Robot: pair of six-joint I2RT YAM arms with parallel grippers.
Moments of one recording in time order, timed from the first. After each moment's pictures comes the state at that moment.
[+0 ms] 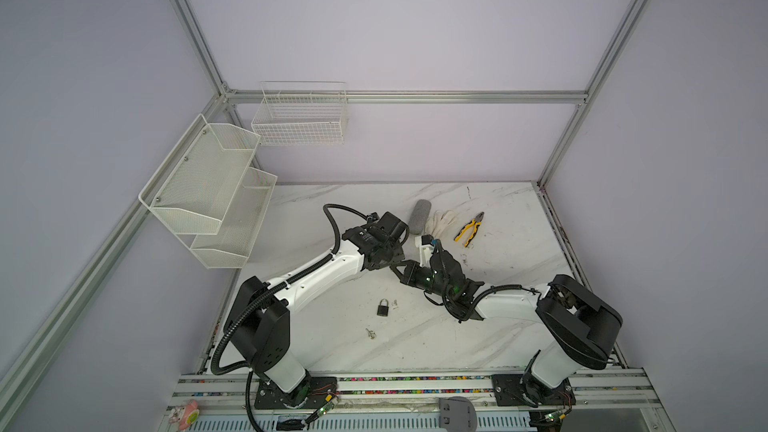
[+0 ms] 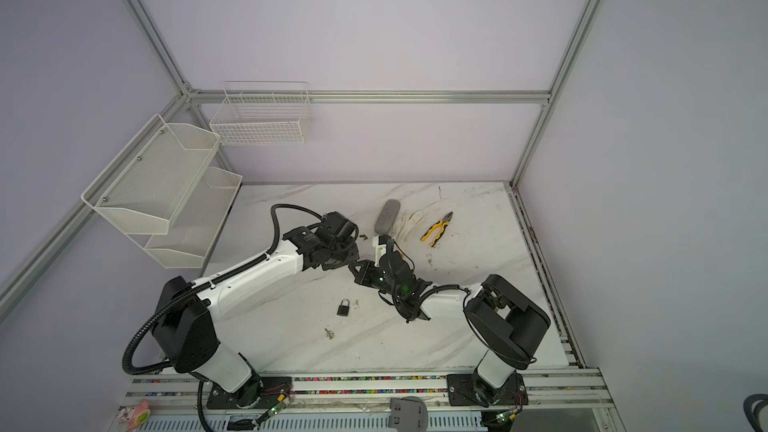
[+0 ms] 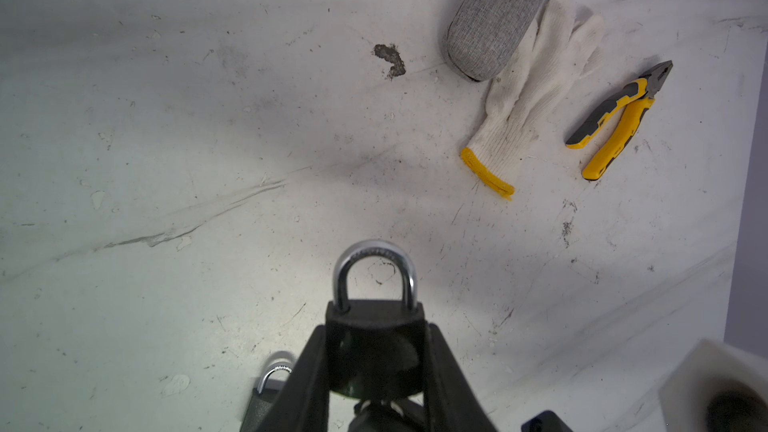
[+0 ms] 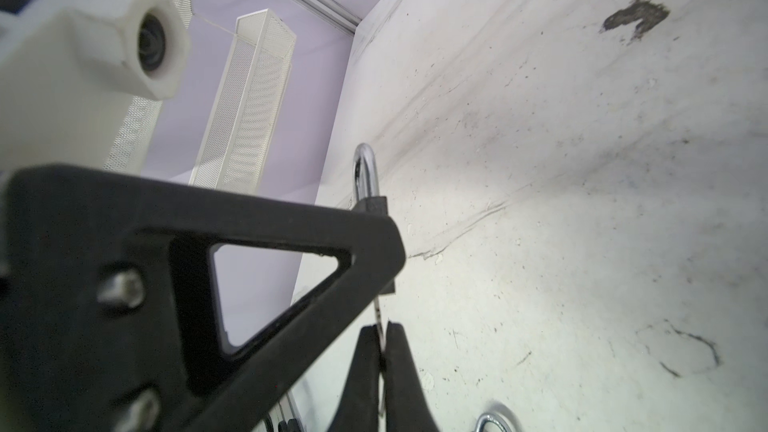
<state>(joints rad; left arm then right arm) -0.70 1.61 1.32 -0.76 -0.16 -0.94 0.85 1.62 0.70 0.63 -0.12 1.02</state>
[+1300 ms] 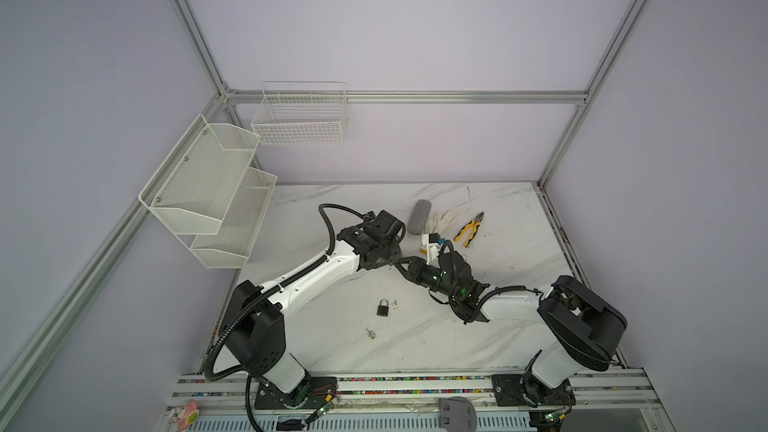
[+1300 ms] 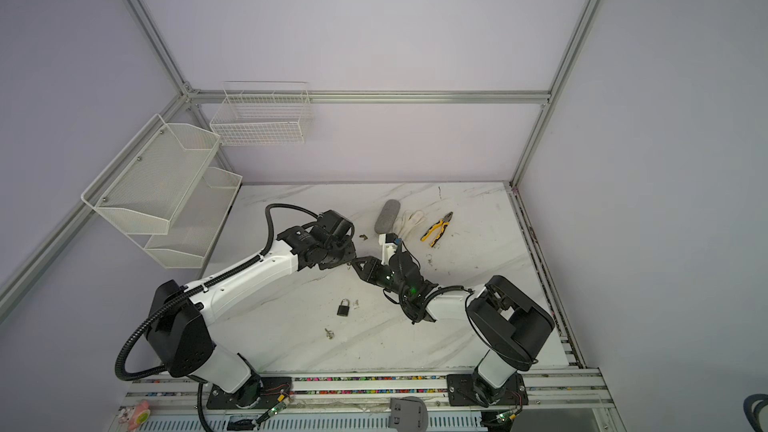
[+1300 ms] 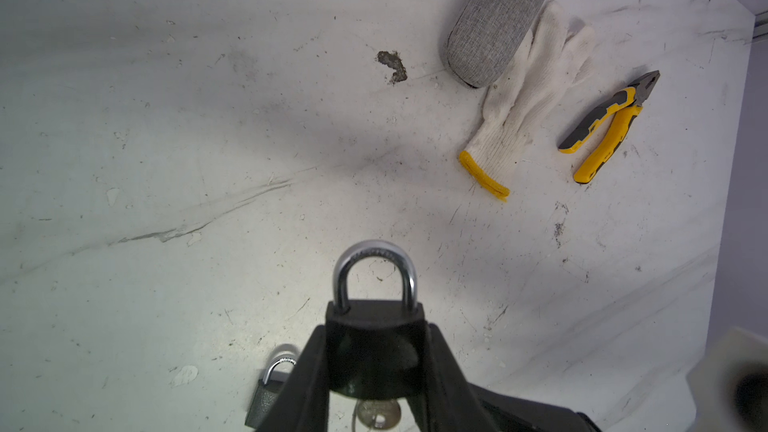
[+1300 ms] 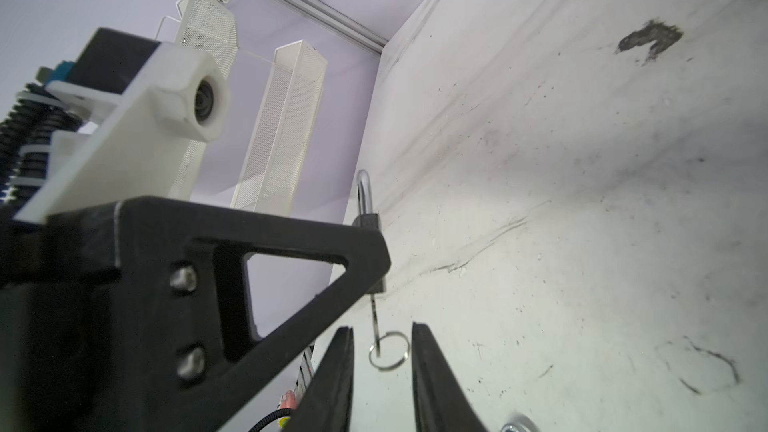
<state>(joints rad) -0.68 1.58 1.32 -0.76 -0.17 -0.95 0.82 1.61 0.63 0.79 -0.20 1.11</state>
